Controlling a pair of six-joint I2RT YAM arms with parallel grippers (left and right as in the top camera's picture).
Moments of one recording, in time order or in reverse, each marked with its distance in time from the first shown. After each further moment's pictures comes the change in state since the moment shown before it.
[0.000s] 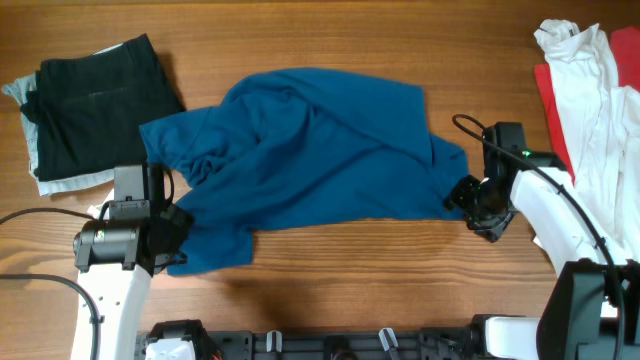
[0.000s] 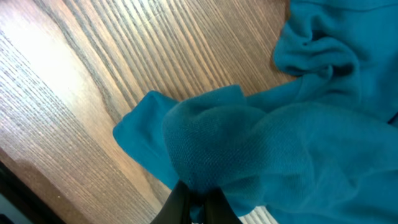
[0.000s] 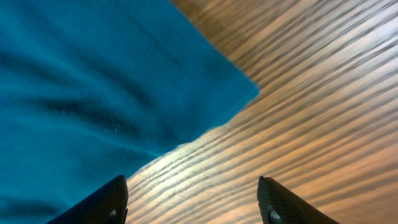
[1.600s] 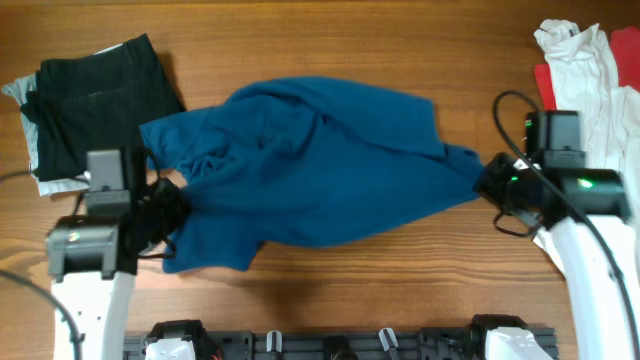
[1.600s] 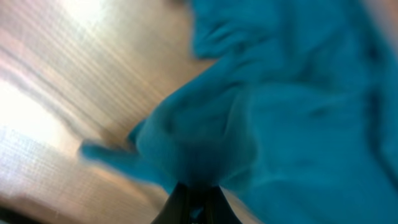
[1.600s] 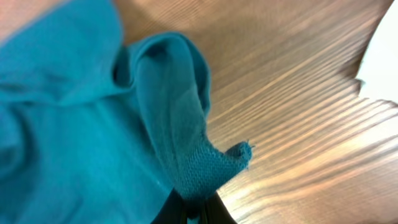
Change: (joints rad) left arm 0.000 -0.001 0.235 -0.082 0.152 0.280; right arm 0.000 -0.360 0.267 -0.240 0.032 -0.045
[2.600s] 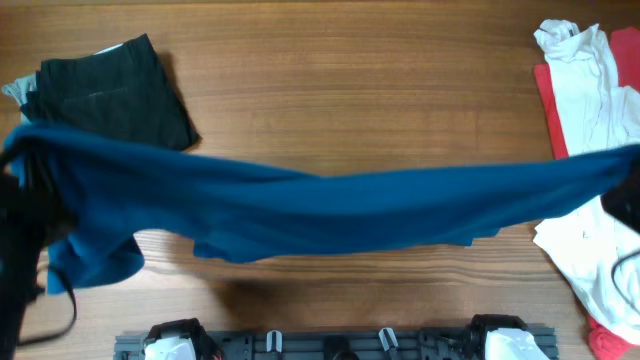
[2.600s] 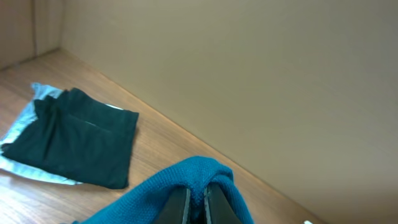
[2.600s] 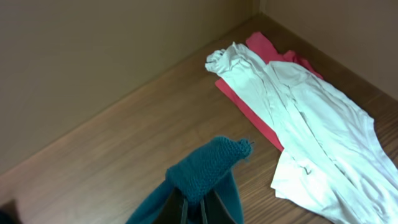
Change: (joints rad) left arm 0.098 0.037 1.041 -0.158 0.005 0.105; right arm 0.000 -0.017 0.988 -0.427 0.286 -0.125
